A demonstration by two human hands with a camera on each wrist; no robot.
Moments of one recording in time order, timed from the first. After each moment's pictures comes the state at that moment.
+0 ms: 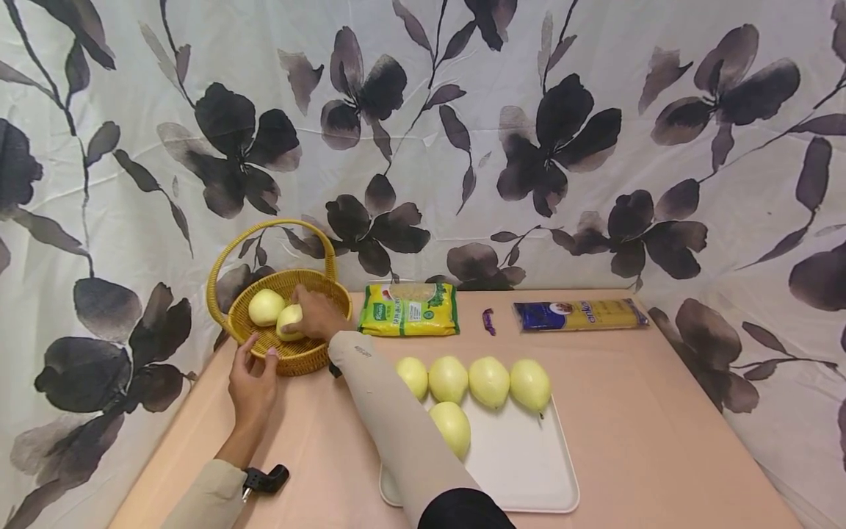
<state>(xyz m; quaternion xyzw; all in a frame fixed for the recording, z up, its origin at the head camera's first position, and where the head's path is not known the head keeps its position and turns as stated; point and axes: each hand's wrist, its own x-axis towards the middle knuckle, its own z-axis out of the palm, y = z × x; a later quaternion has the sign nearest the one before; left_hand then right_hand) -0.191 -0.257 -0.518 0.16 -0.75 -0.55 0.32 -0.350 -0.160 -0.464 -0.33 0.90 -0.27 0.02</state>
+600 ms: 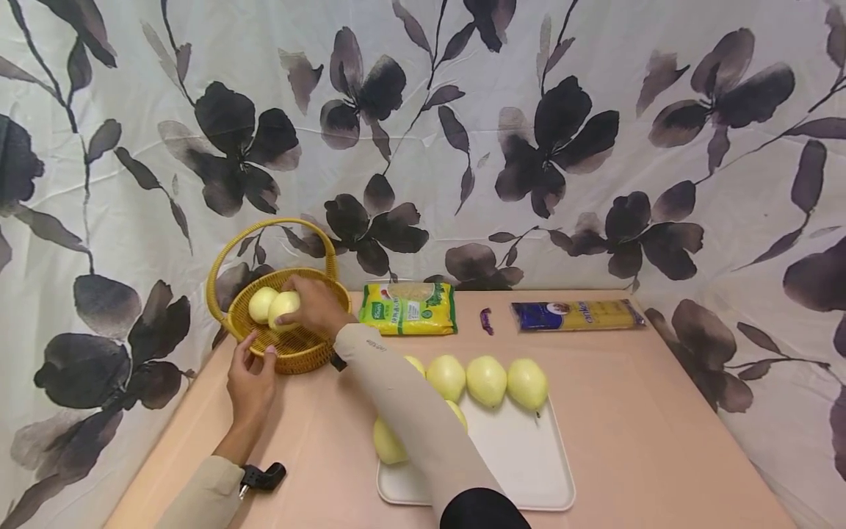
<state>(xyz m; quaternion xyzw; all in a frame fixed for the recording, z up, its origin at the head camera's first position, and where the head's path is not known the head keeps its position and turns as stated) -0.192 -0.259 -0.518 0.18 -0.76 -0.55 0.29 -0.340 -0.143 -0.430 -0.37 0.87 -0.33 -0.02</state>
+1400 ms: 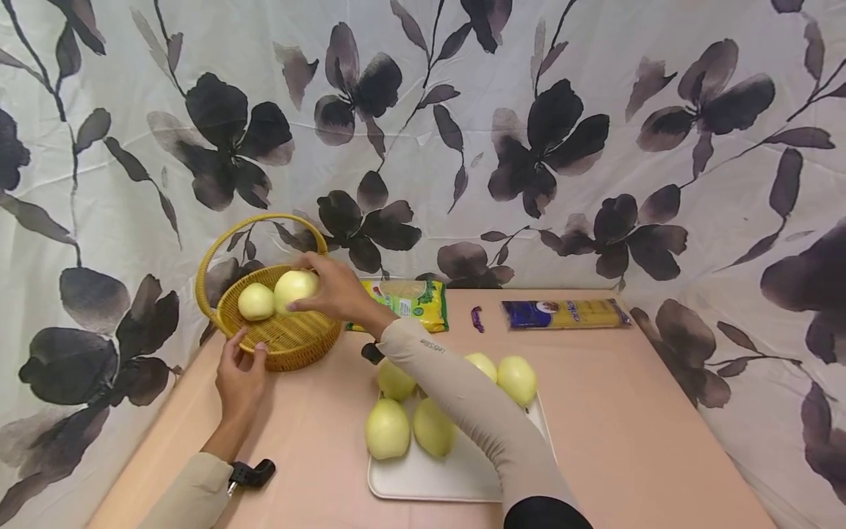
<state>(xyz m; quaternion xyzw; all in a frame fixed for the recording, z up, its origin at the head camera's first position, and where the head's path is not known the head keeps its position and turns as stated) -0.189 -0.260 -0.516 0.17 -0.76 -0.55 0.30 -0.308 -0.059 -0.369 -0.42 0.81 -0.40 -0.05</state>
